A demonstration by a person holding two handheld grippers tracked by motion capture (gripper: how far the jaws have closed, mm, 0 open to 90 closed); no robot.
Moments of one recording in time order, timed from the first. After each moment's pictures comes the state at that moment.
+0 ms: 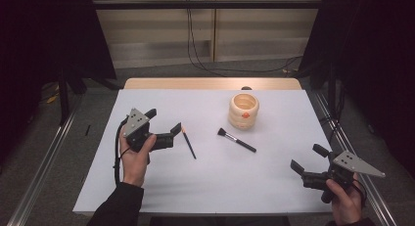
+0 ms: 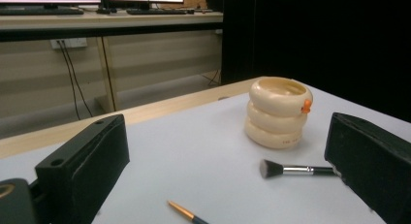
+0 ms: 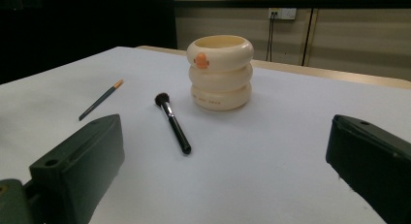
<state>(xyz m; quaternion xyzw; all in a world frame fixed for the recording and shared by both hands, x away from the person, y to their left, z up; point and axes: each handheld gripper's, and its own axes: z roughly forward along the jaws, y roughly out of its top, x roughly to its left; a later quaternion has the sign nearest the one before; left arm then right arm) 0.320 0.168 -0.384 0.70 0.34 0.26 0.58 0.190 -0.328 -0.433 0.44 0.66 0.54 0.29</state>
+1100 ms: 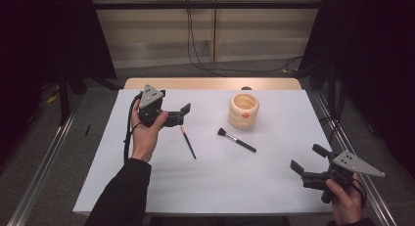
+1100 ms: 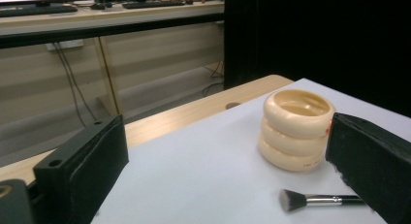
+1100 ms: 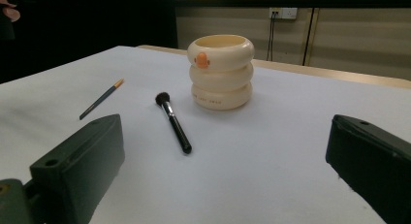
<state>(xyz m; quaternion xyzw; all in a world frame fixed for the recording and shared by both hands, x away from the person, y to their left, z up) 0.374 0.139 -0.362 0.72 0.34 0.25 0.55 0.190 -0.328 -0.434 0.43 0.66 0.54 0.29</state>
